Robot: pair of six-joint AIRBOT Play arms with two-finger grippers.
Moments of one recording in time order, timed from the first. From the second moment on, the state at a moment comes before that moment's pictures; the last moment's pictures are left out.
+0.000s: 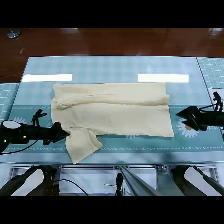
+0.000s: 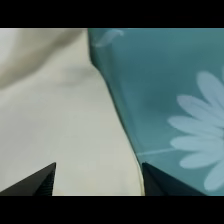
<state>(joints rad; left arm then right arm) 0.35 -1.06 0.33 0.82 -1.10 -1.29 -0.62 -1.08 0.62 -0.92 1.22 1.25</state>
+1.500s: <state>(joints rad) 0.30 -1.30 0.85 0.77 -1.08 -1.29 -0.37 -1.34 0.96 -0.79 1.15 1.24</state>
